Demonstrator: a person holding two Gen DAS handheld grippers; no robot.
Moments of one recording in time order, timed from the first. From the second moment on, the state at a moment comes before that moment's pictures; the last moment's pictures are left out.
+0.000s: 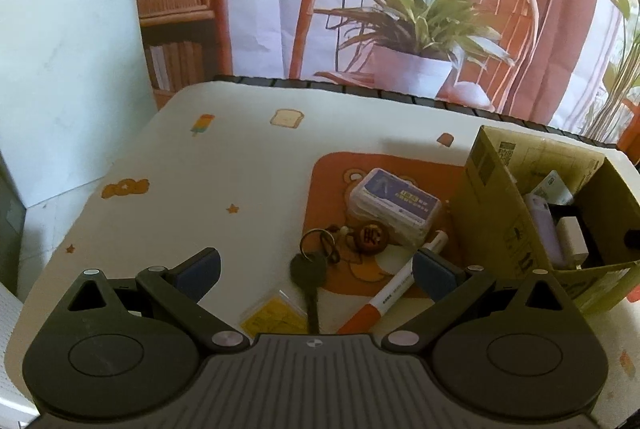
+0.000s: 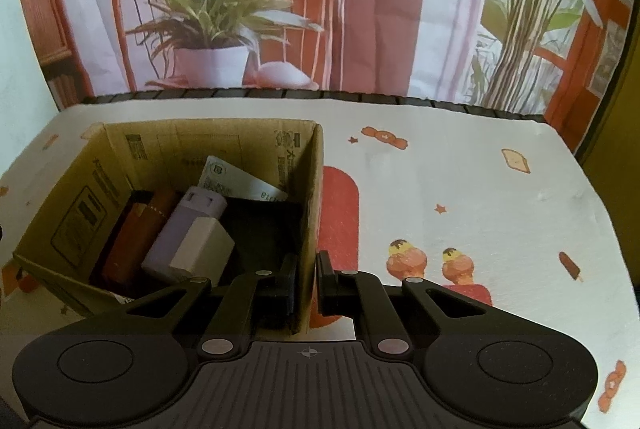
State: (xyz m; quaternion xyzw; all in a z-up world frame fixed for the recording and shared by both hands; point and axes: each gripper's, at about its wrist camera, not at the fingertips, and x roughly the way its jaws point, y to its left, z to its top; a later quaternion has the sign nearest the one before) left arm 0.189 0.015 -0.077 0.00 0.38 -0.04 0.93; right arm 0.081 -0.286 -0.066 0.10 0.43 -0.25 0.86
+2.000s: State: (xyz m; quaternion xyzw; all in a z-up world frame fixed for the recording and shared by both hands) left arm 0.234 -0.046 -0.137 0.10 0.42 -0.18 0.88; right arm 0.079 -0.293 -0.063 0.13 0.43 -0.25 0.86
